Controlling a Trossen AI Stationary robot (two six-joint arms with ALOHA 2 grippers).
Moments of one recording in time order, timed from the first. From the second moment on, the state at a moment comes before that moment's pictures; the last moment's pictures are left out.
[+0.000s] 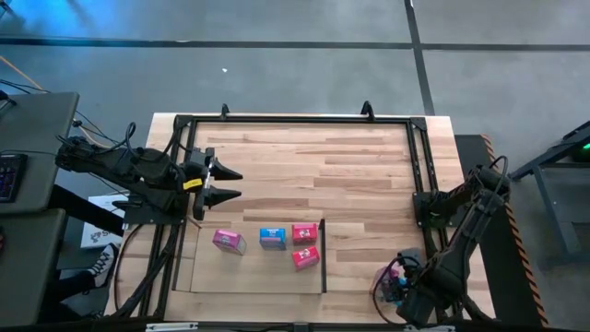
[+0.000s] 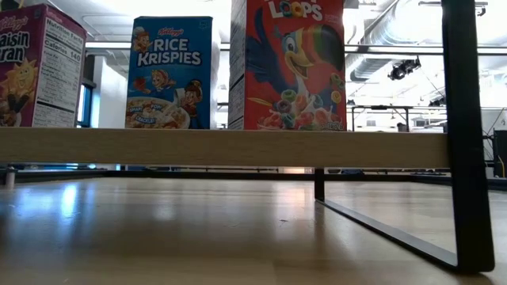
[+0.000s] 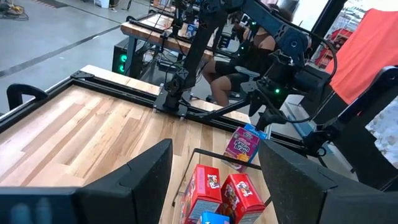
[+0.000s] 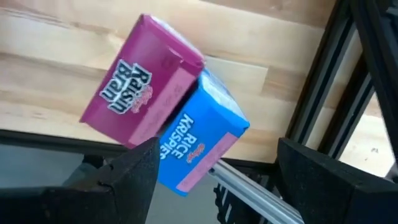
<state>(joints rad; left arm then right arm) -0.32 0.81 0.97 -0.34 -0.31 -0.37 0.99 1.66 1.46 -1.32 -0.09 2.36</state>
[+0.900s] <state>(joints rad) -0.32 0.81 0.97 -0.34 -0.31 -0.36 0.97 1.71 1.46 -1.31 -0.07 2.35</state>
